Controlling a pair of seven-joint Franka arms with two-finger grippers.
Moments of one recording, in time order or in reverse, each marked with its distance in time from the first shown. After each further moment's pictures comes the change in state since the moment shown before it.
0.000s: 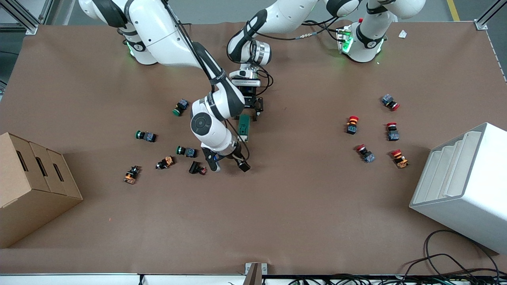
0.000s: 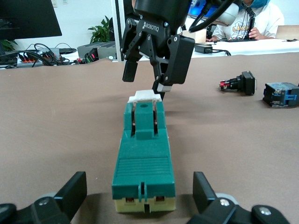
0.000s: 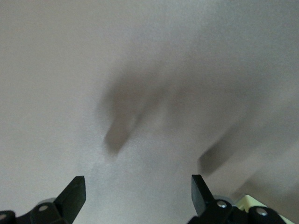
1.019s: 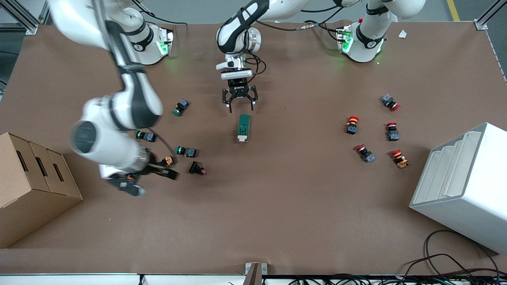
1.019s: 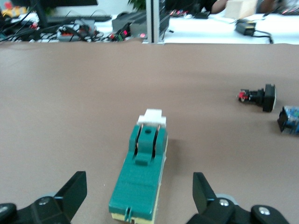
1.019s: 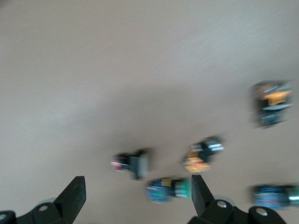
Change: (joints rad) left arm 0.005 -0.141 -0.045 0.115 -0.446 0.056 0.247; right arm -0.354 -0.344 -0.116 0.038 -0.276 -0.584 -0.934
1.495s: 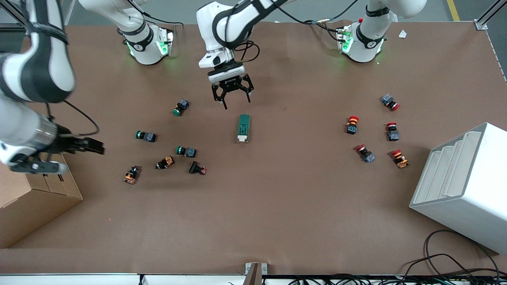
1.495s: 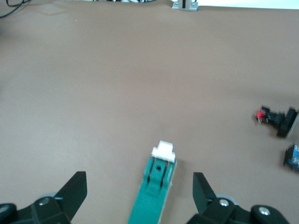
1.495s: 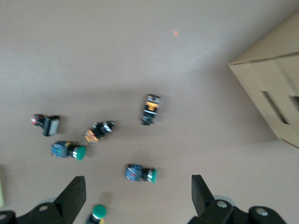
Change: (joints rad) left arm 0.132 -0.155 0.011 0.223 -0.557 0.007 0.558; right arm -0.207 -0.211 -0.003 -0.004 -0.169 -0.259 -0.417
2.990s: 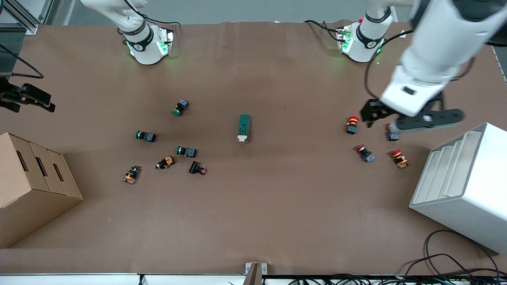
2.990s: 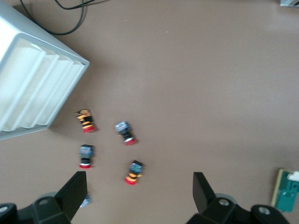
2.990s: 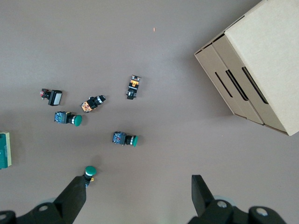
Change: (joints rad) left arm 0.857 -0.407 0.002 0.166 -0.718 -0.361 1.396; right arm -0.152 -0.199 0.116 0.073 -0.047 -0.230 -0.060
